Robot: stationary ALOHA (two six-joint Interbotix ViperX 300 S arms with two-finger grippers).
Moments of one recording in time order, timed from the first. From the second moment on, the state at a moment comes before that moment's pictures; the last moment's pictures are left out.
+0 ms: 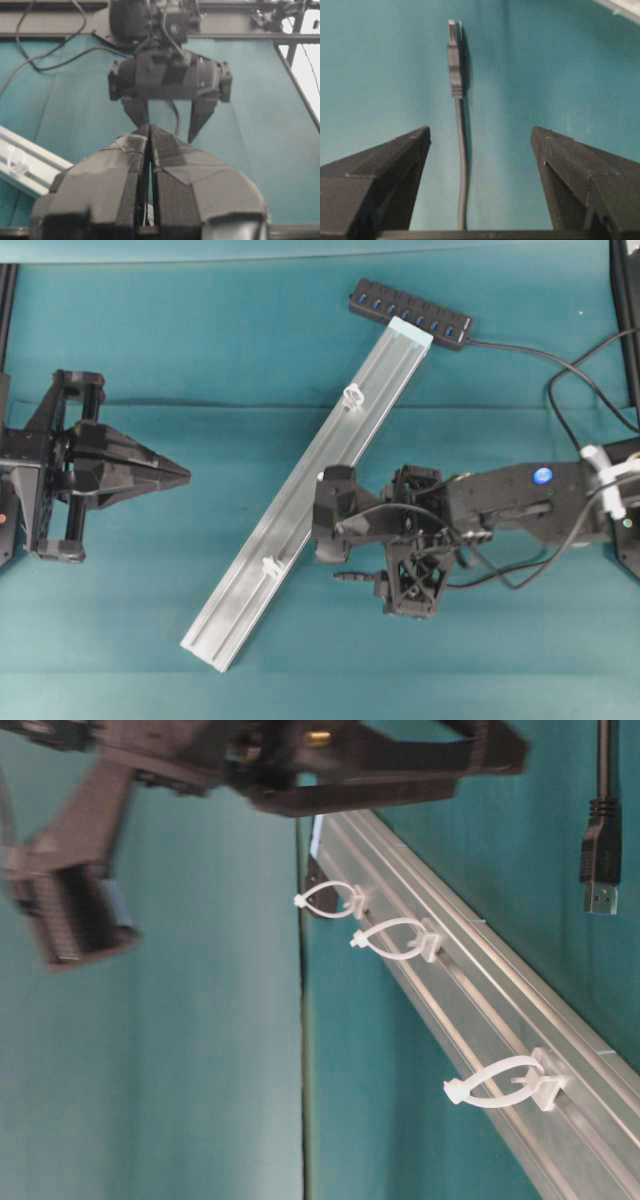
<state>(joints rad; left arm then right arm) -0.05 -0.71 0.96 0.02 -0.15 -0.02 0.12 0.12 0.47 0.04 0.72 0.20</state>
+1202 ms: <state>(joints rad) -0.06 -0.70 0.96 0.02 -0.13 -0.02 0.17 0.26 0.44 0.04 0.71 0.20</state>
